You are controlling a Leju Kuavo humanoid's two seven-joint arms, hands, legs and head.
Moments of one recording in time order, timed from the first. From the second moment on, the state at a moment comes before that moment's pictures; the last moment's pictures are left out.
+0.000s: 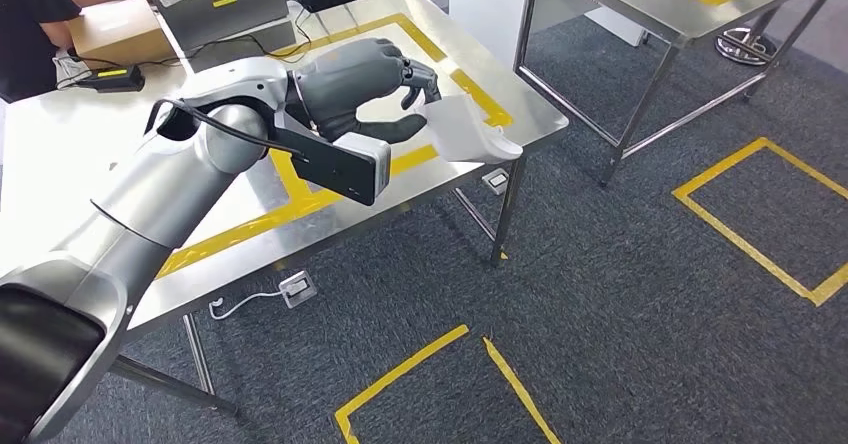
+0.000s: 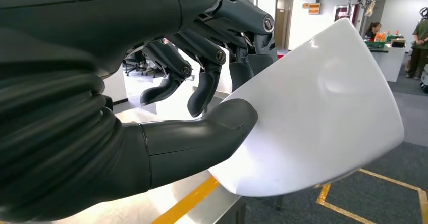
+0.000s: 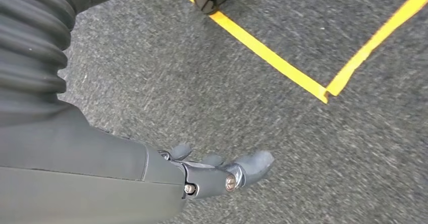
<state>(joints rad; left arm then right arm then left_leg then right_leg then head) -1.26 -0.04 -0.81 -0.86 -0.54 -0.39 -0.65 -0.09 0.15 -1.32 -0.20 1.00 -0.22 -0.37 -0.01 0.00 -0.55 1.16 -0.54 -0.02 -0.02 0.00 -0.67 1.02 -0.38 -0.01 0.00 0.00</state>
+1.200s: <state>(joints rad) -1.29 0.00 -0.79 -0.82 -0.59 -0.33 -0.59 -0.09 0.15 -1.32 -0.20 0.99 -0.19 -0.37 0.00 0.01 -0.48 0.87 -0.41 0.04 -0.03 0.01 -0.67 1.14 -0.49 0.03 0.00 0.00</state>
